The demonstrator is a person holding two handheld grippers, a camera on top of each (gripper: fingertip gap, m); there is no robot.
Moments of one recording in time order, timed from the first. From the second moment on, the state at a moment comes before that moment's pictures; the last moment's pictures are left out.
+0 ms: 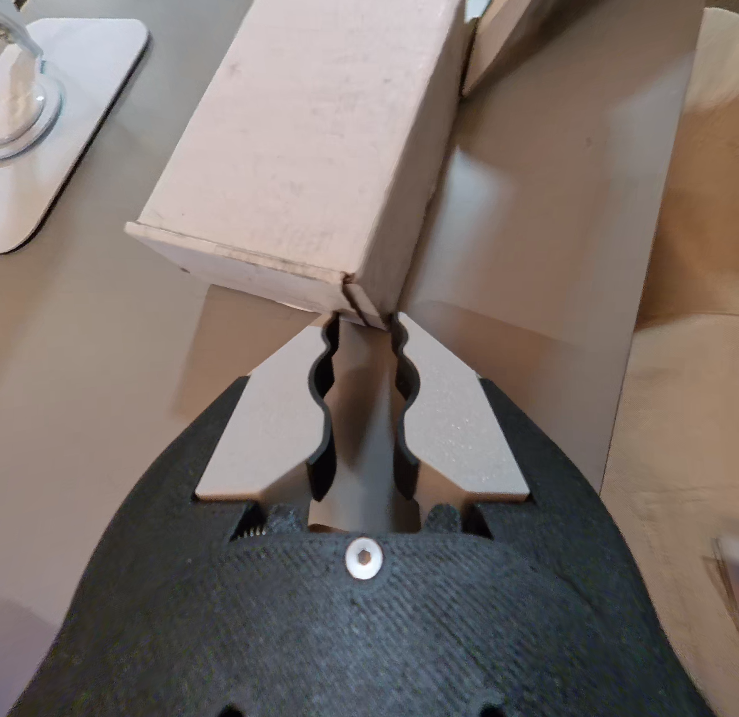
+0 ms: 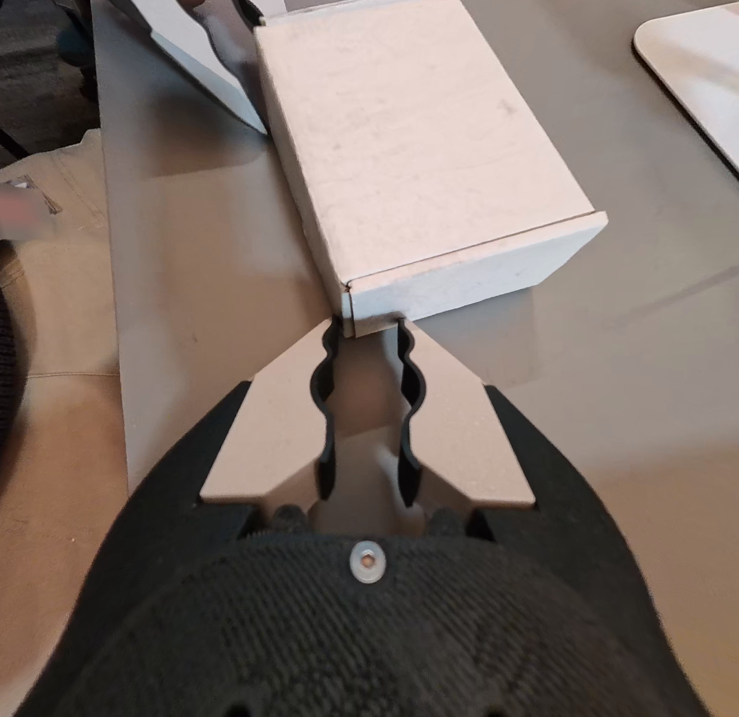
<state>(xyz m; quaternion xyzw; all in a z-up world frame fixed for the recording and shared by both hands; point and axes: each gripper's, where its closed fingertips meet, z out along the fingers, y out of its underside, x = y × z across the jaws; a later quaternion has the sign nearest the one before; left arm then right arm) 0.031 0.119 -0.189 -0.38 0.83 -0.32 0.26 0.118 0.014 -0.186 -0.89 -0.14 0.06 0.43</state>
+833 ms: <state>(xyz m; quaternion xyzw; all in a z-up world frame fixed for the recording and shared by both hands) 0.039 0.123 -0.190 -0.37 0.83 -0.32 0.26 0.124 0.015 -0.188 -0.89 -0.14 0.05 0.42</state>
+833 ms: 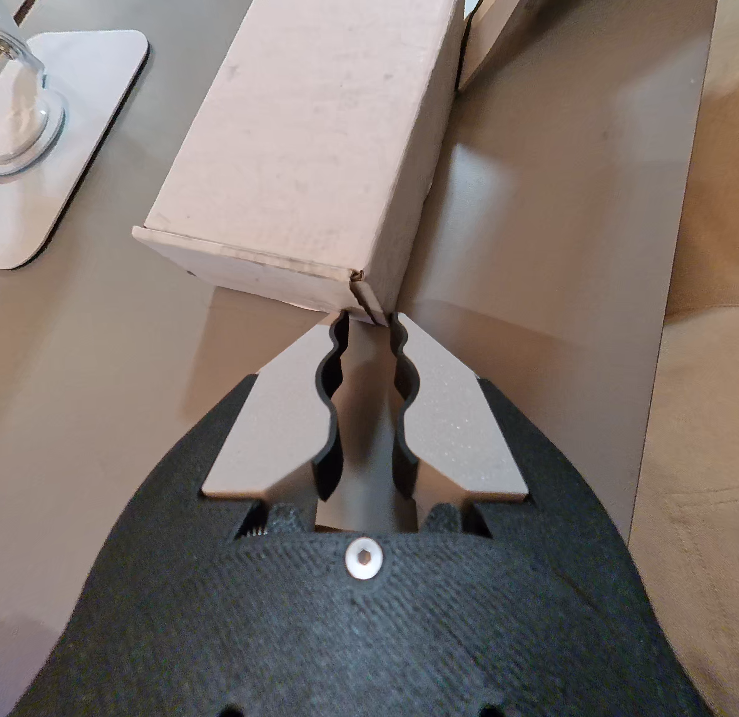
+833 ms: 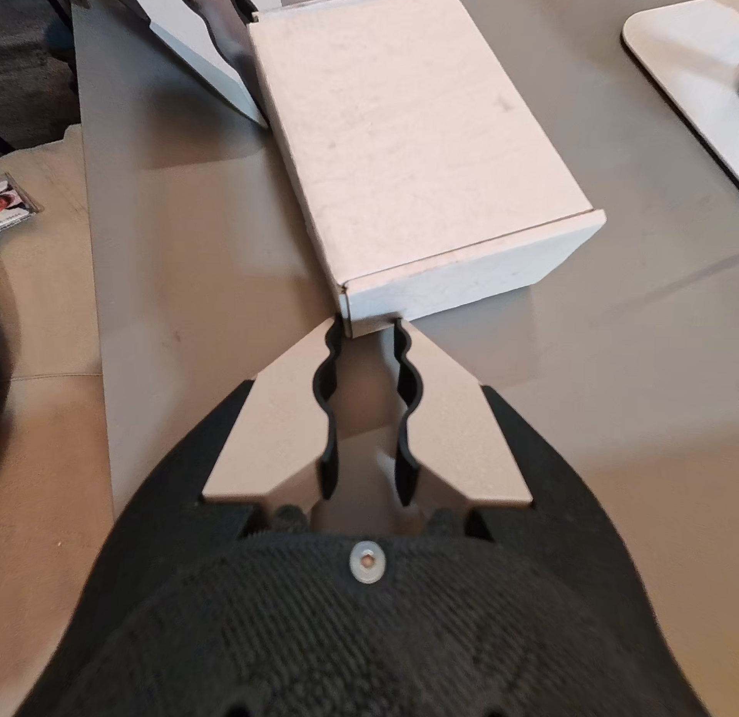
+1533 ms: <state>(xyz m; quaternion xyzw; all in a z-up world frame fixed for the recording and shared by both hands) 0.023 0.104 -0.179 -0.38 0.81 -0.35 0.26 0.087 -0.013 -0.191 -0.89 -0.18 0.10 0.40</state>
